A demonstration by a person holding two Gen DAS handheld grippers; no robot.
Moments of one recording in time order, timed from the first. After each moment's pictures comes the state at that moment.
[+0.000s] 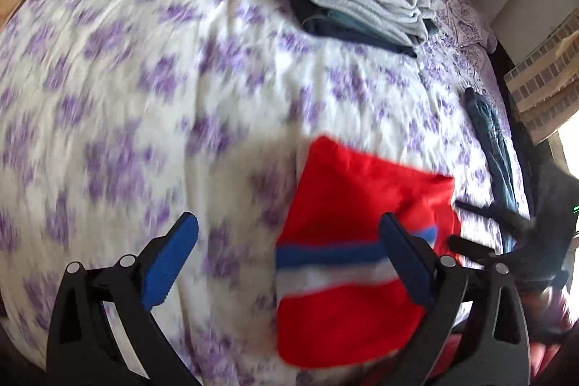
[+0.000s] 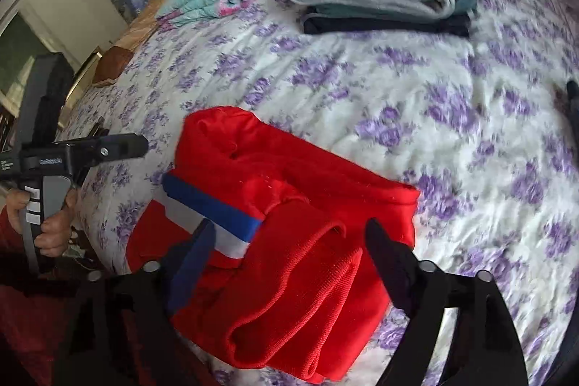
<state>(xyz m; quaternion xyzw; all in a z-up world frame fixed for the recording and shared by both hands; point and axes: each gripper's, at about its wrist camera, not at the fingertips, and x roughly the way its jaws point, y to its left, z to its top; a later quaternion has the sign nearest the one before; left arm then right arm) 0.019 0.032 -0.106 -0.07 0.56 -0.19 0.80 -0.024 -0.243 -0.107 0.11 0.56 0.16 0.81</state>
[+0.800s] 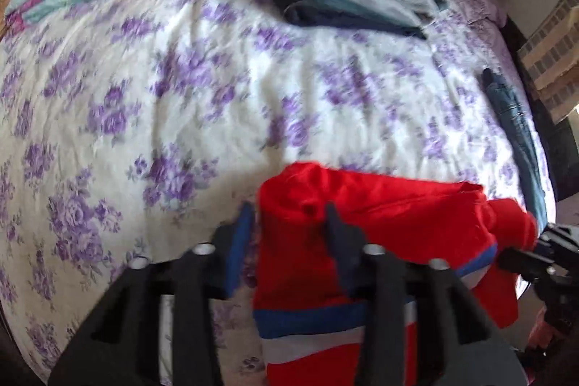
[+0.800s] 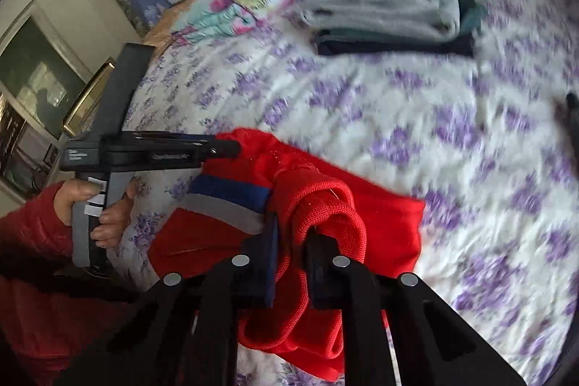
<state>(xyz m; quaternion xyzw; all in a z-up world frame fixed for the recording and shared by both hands) 0.048 -0.013 -0.127 -0.01 0.55 -0.19 0.81 -0.047 -0.231 -0.050 0.07 0.47 0.20 0.85</state>
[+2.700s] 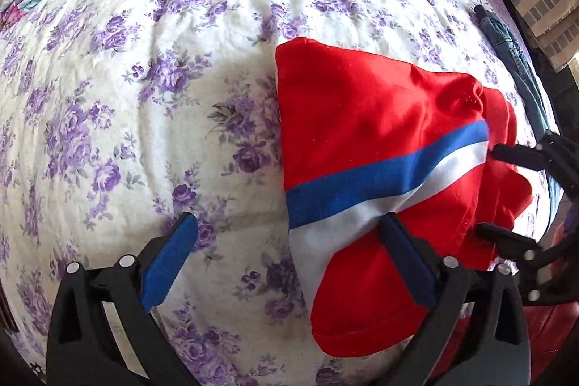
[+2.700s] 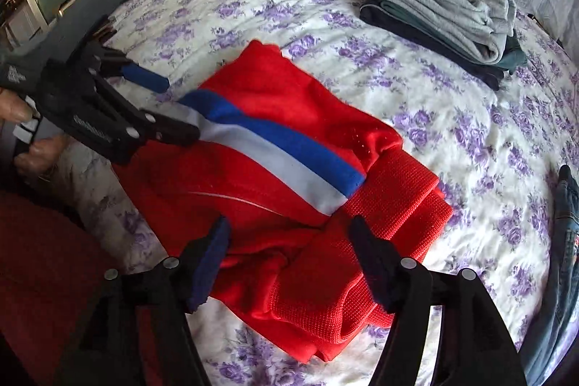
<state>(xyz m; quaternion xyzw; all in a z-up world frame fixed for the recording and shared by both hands) -0.003 0.000 -0.152 0.05 0.60 -0.20 0.77 -0.064 -0.187 -0.092 -0.11 0.52 0.21 0.82</state>
